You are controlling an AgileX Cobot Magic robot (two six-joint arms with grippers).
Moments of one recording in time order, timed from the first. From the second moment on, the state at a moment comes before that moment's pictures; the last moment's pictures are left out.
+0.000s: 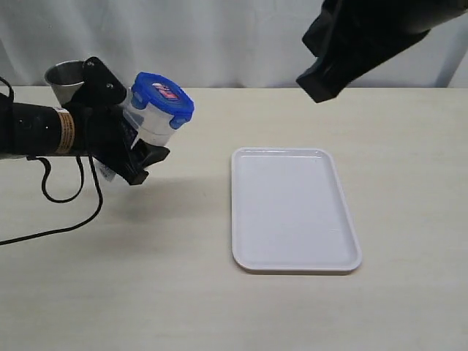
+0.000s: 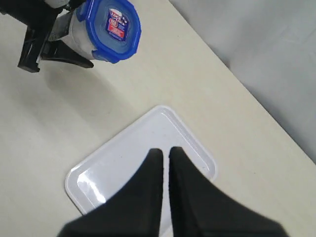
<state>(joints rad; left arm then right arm) -0.25 1.78 -0.89 1.28 -0.41 -0.70 0.74 1.27 -1.40 -0.28 0.99 -0.13</state>
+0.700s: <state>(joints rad) -0.45 1.73 -0.92 1.47 0.49 -0.46 0.74 1.12 -1.32 -0.25 0.94 -0.07</state>
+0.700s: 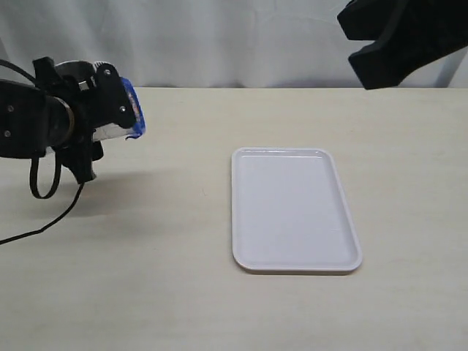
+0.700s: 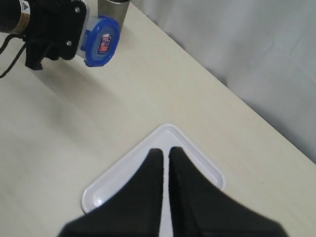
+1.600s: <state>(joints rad) -0.60 1.73 -0.92 1.68 0.64 -0.06 0.74 1.12 -1.31 -0.25 0.94 -0.07</state>
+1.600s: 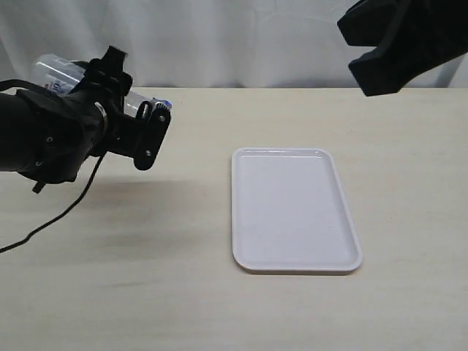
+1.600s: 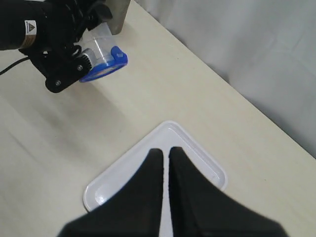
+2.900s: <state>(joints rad) -0.60 2.27 -1.29 0.86 -1.05 -0.52 0.74 1.12 -1.31 -0.27 0.94 -0.01</state>
